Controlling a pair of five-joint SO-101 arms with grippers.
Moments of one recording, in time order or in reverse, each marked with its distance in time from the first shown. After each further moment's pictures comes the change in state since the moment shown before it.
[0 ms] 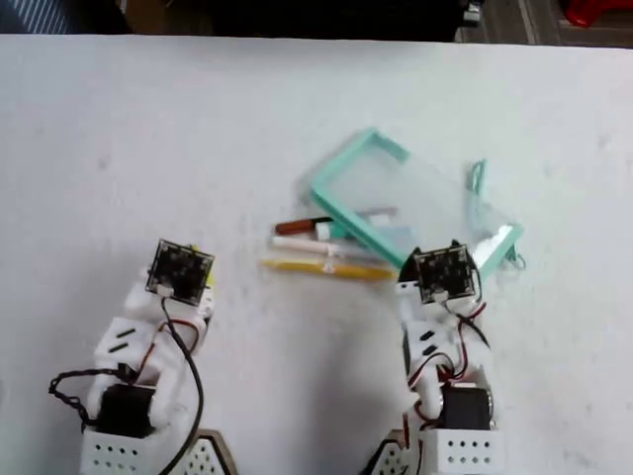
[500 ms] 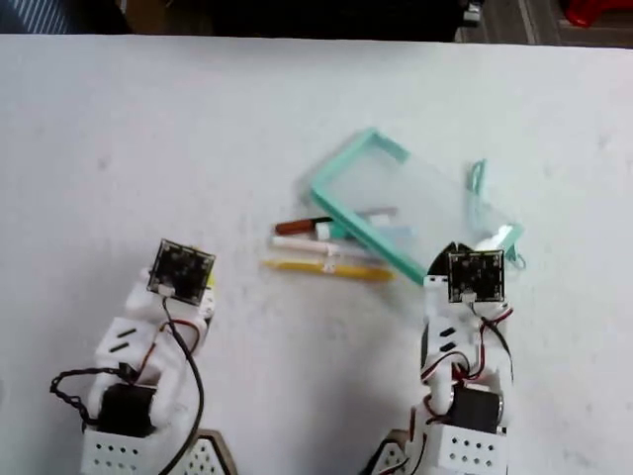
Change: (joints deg) left arm 0.0 0.0 0.4 0.0 0.0; right arm 8.5 0.1 -1.4 -3.0 -0.1
